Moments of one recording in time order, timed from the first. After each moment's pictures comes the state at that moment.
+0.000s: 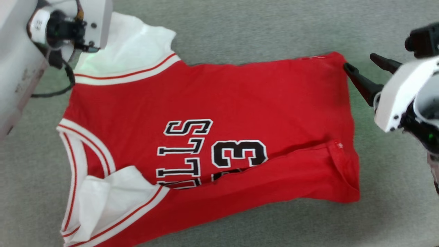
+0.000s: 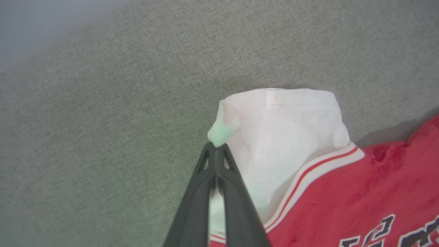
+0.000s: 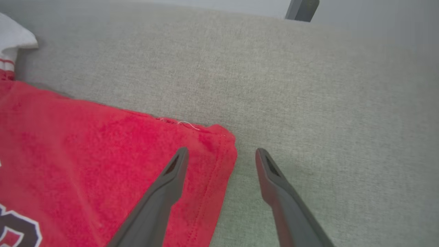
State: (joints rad) left arm -1.53 0.59 -1.16 0.74 -1.19 0.04 0.87; right arm -0.68 -0.40 0.22 0.10 0.55 0.13 0.61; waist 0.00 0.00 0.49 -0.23
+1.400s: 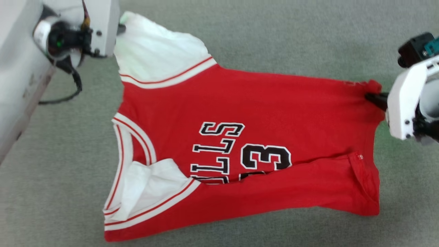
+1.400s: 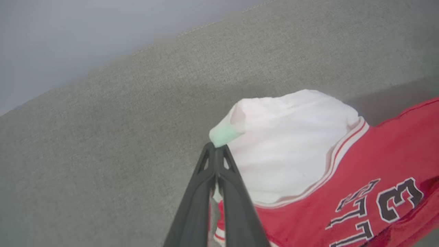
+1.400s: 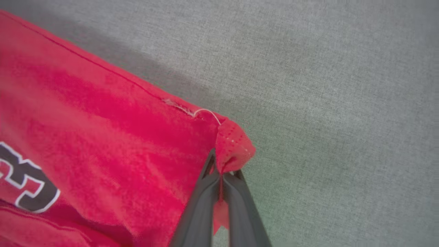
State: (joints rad) left arm -1.51 0.55 -1.13 0.81 -1.22 -0.10 0.75; right arm -0.87 -0.59 0.55 0.40 0.82 0.13 0.72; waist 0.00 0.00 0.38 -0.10
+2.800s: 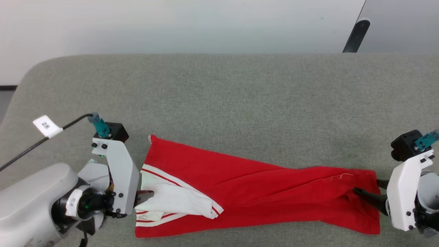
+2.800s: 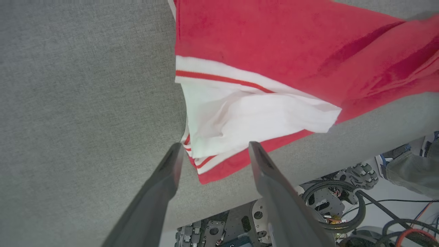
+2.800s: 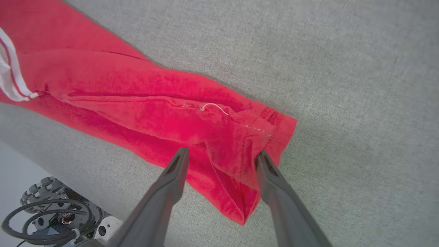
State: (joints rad) left arm -0.88 0.93 -1.18 -0.03 -1.44 0.36 0.72; right arm -0.27 -0.56 0.24 -0.03 0.76 0.13 0.95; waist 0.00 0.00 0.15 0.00
